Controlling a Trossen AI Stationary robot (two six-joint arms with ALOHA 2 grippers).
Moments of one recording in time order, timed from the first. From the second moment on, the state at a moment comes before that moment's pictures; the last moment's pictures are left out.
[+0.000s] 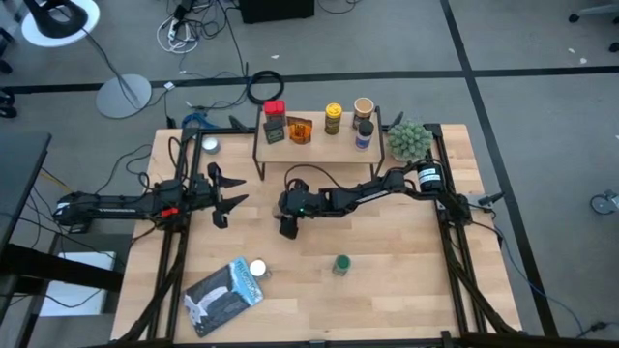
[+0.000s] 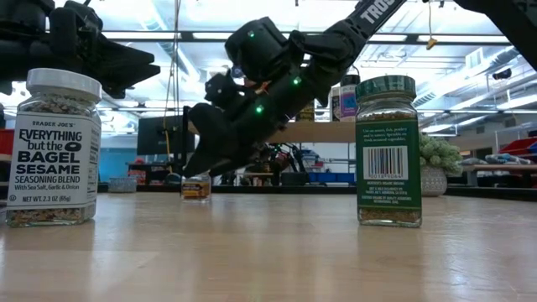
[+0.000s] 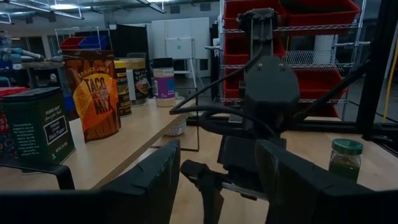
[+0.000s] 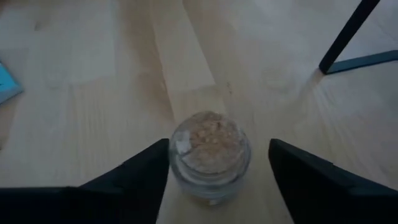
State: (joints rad) left arm 0.05 0.28 0.03 0.37 -0.15 0.03; right arm 0.01 2.18 1.40 0.14 0.21 0.19
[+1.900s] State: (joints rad) left arm 0.05 0.28 0.03 0.36 -0.16 0.05; right arm -0.27 1.99 1.72 -0.28 0.13 -0.05
